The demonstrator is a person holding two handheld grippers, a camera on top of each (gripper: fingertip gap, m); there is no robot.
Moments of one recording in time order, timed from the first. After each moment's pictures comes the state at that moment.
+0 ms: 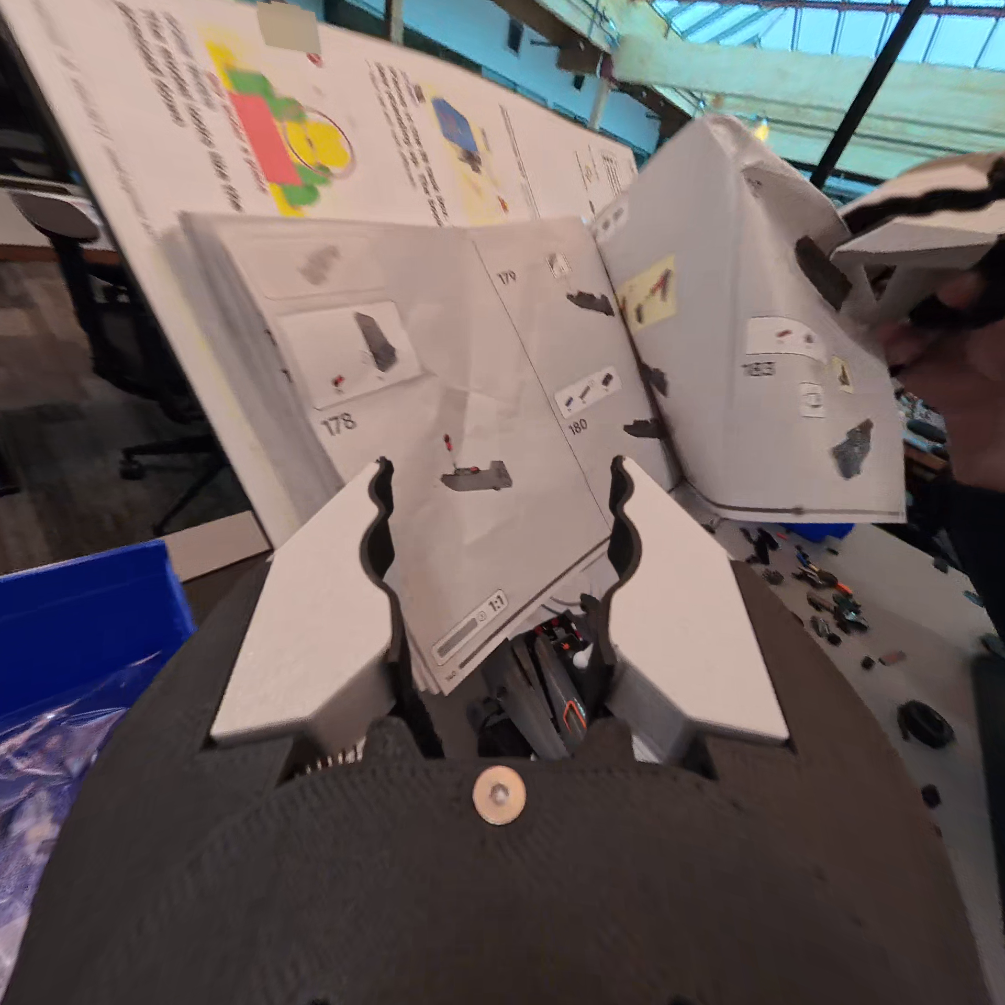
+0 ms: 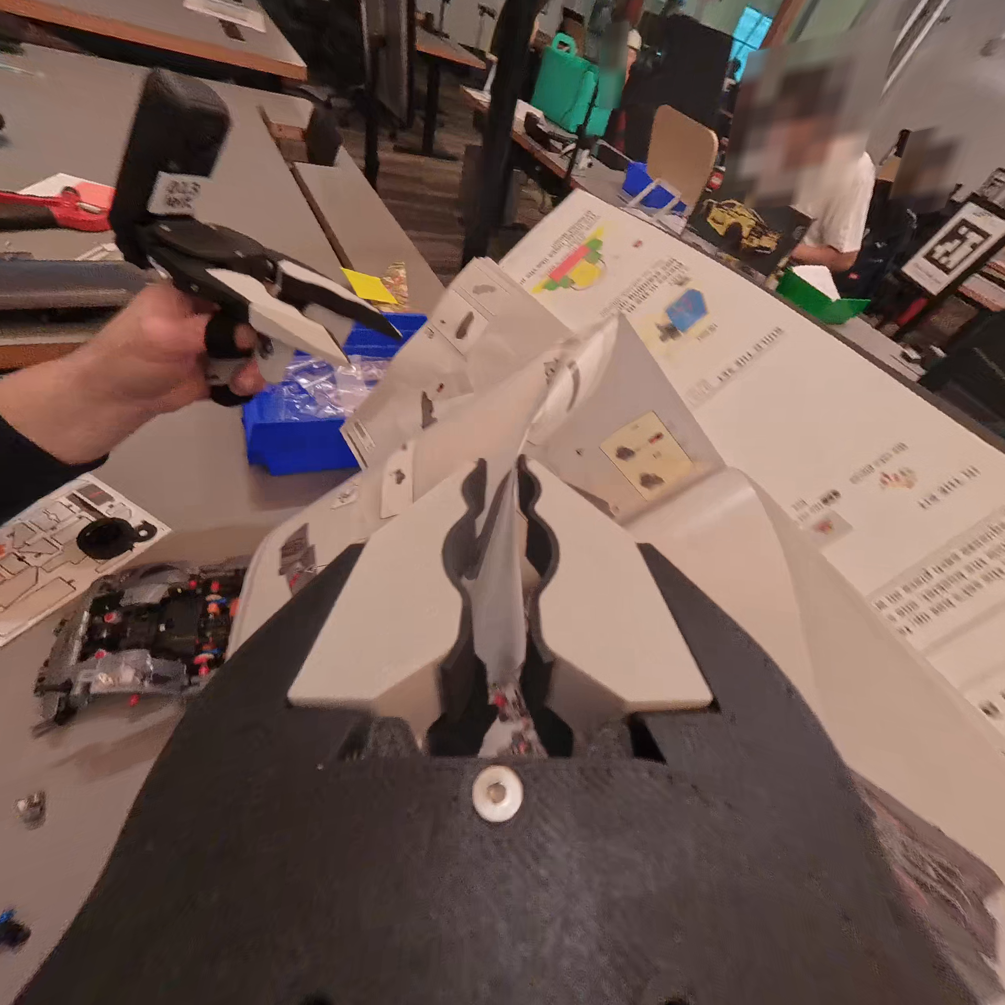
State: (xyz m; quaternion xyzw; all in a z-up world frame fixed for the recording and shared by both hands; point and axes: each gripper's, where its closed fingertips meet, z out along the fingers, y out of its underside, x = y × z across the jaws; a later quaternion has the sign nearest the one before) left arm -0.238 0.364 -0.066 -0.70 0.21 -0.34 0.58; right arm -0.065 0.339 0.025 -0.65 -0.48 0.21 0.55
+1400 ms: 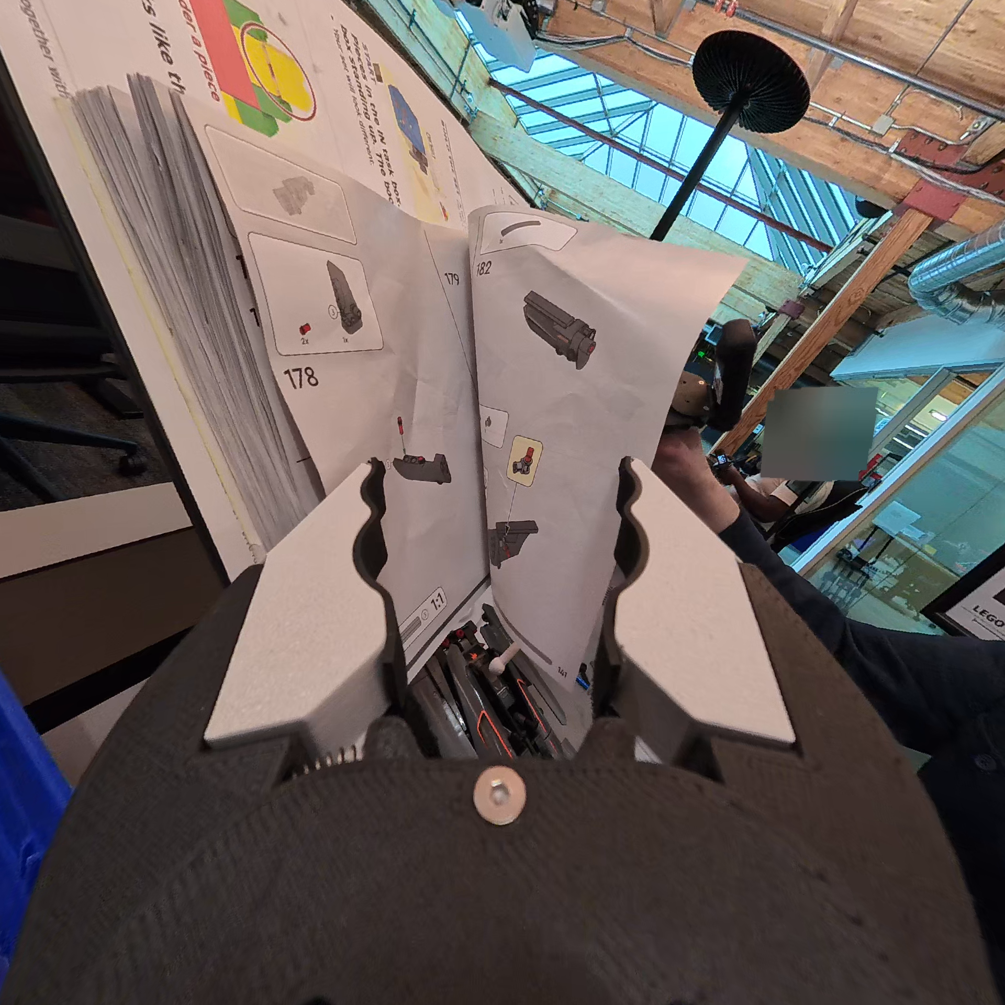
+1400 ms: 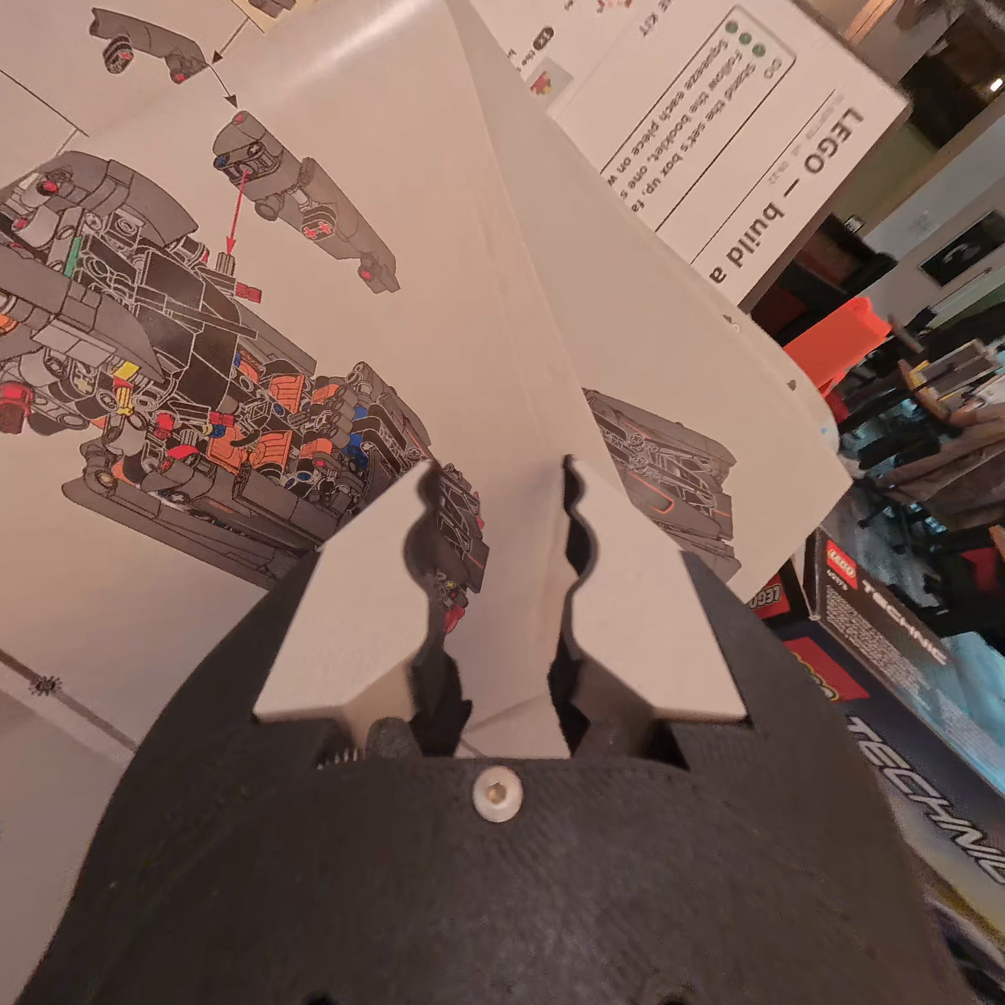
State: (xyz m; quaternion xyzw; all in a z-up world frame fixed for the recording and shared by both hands) left arm -0.238 0.357 -0.067 -0.65 0.19 -0.52 0.52; right arm 0.093 0.431 -0.076 -0.73 -0.37 -0.03 0.58
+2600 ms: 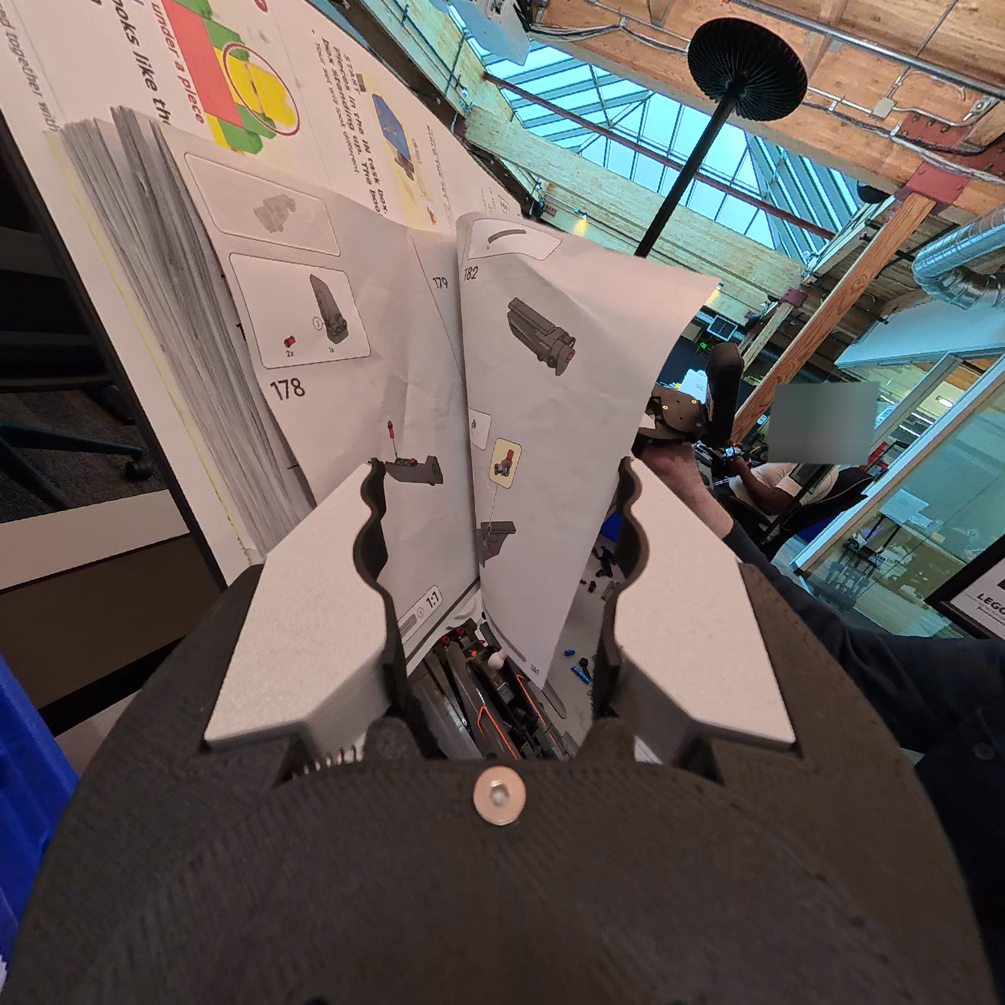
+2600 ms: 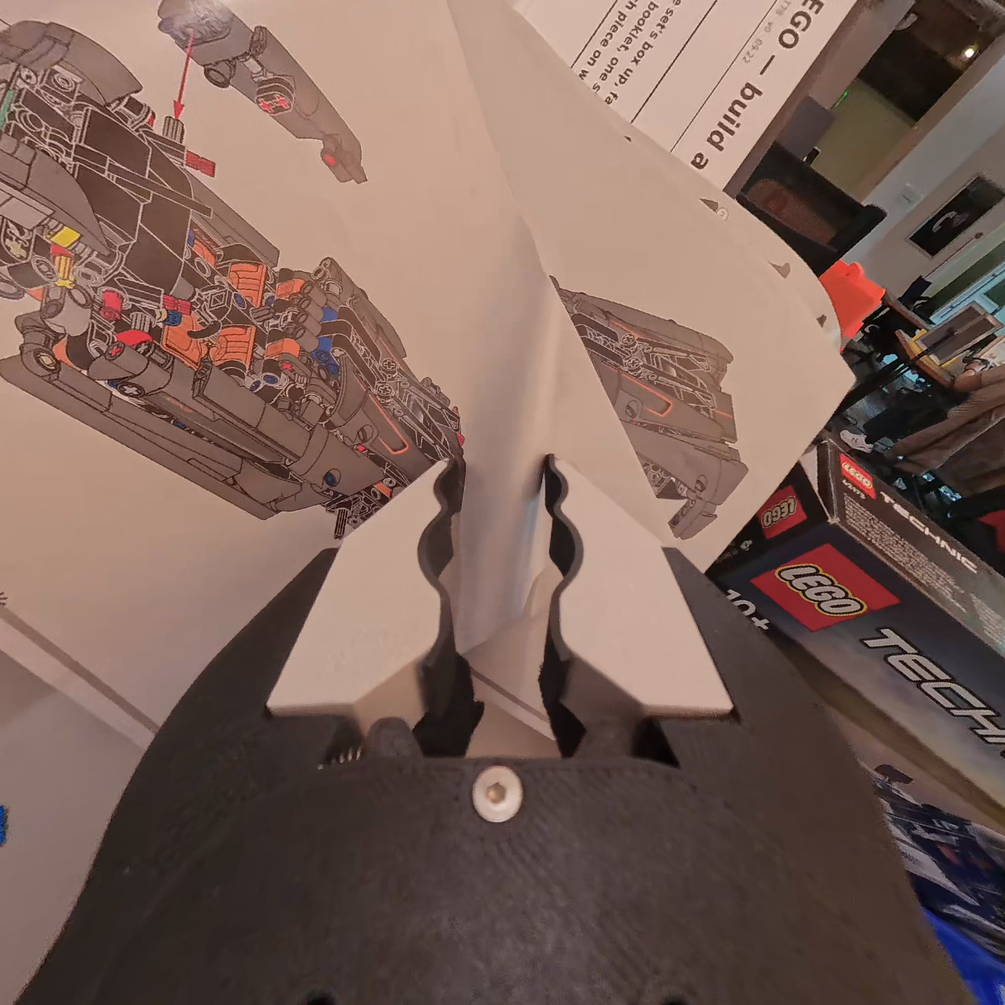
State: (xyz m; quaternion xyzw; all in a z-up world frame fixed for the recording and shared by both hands) left arm -0.240 0.353 -0.062 -0.65 0.20 -0.51 0.53; right arm 0.116 0.420 -0.096 -0.73 -0.33 -0.02 0.59
